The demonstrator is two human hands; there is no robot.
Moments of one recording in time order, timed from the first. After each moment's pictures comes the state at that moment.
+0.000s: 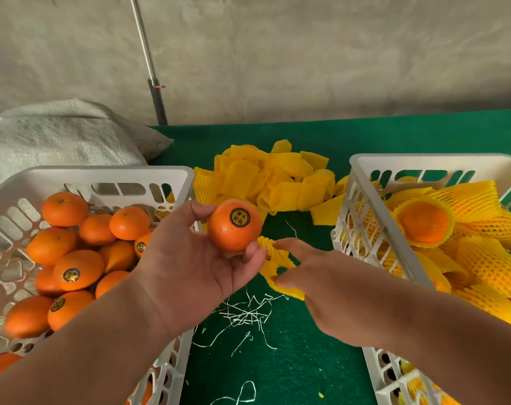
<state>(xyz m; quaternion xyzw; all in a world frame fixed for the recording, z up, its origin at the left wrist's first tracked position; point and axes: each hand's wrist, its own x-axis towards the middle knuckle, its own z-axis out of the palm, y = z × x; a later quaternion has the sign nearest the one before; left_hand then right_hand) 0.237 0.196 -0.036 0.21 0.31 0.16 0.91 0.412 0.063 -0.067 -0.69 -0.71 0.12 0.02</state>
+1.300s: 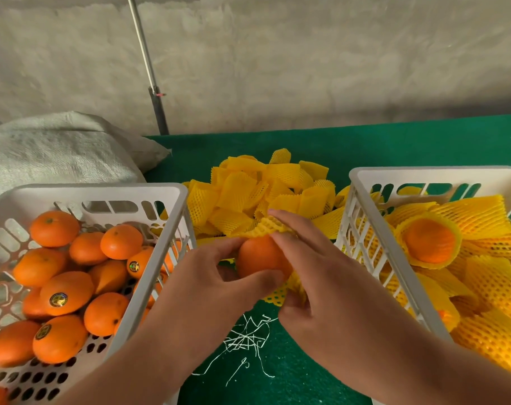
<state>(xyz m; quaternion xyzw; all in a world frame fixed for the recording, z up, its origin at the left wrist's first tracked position) 0.247 0.174 -0.040 0.77 0.36 0.20 0.49 0.394 0.064 -0.047 -0.71 -0.65 0.07 0.26</state>
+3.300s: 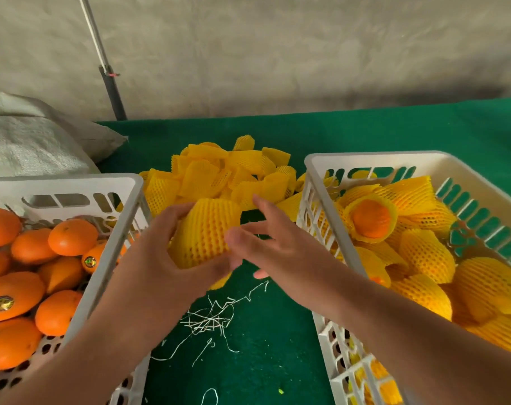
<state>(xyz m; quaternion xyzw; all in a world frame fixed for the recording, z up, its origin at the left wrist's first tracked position) 0.245 0.177 -0.036 0.79 0.34 0.25 0.45 0.417 0.070 -0.047 -0.69 -0.48 0.33 0.42</state>
